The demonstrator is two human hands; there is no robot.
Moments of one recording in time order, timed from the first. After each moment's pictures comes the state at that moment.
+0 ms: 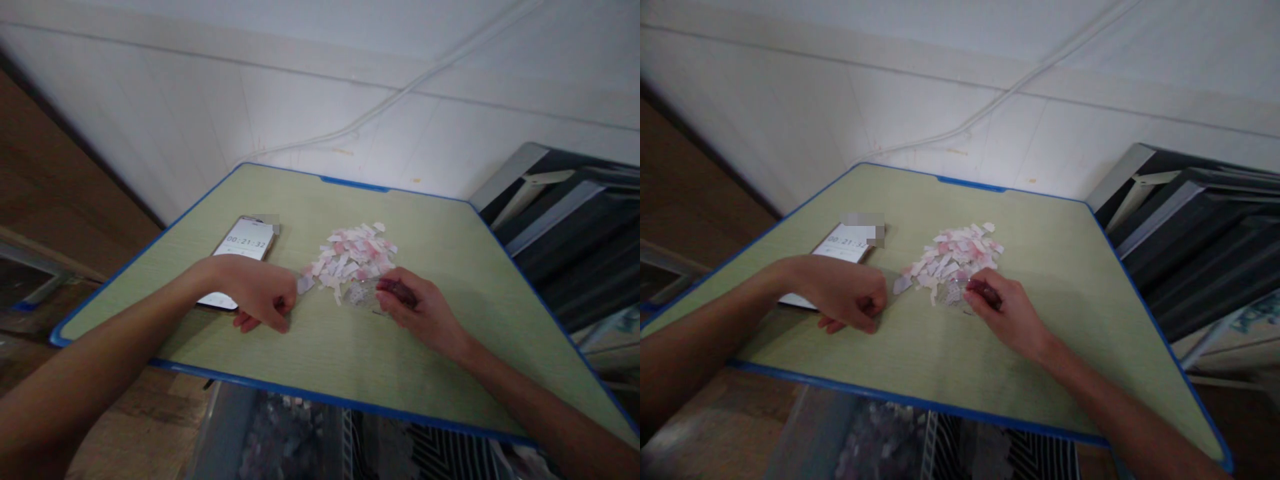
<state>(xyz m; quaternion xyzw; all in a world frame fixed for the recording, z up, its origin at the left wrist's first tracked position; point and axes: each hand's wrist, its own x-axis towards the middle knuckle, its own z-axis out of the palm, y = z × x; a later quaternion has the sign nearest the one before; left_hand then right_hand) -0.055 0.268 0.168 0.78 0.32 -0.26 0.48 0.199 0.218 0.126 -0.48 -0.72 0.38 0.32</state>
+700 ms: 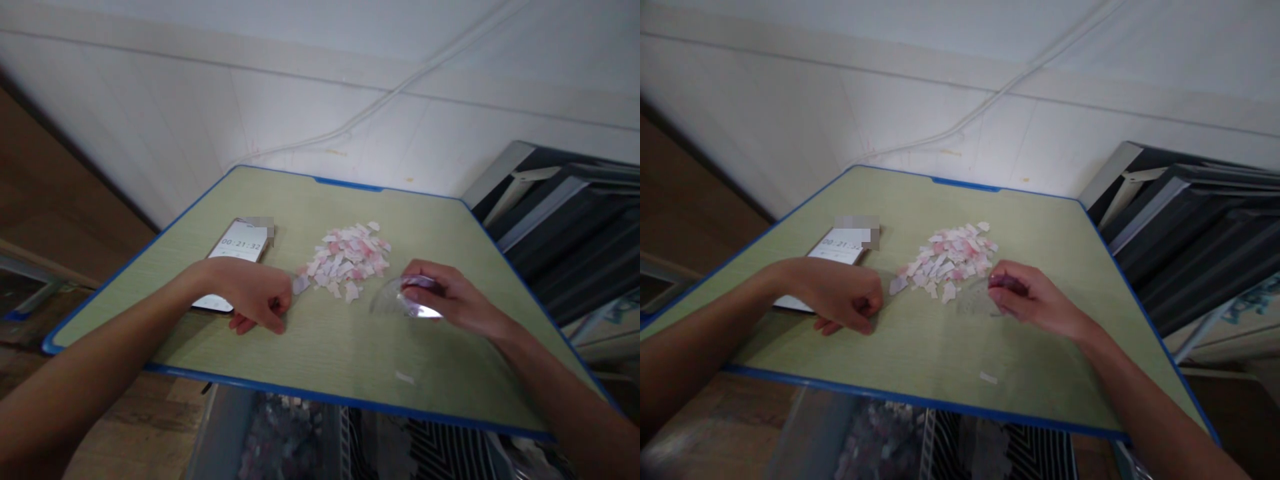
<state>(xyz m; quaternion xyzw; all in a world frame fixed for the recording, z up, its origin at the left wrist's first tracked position) -0.058 0.268 0.164 0.77 0.32 -0.24 0.49 0.239 0.227 0.152 -0.43 -0.74 0.47 0.24</state>
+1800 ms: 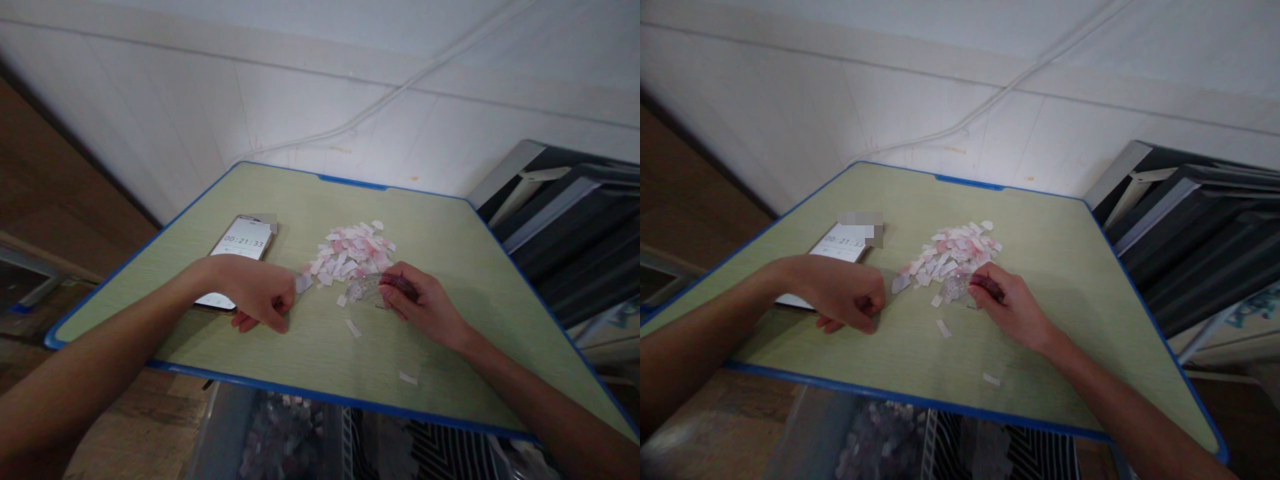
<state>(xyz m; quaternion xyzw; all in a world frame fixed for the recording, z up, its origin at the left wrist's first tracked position) -0.054 0.268 0.168 0.77 0.33 -0.27 0.47 0.208 0.224 0.124 -0.44 -0.74 0.39 0.34</state>
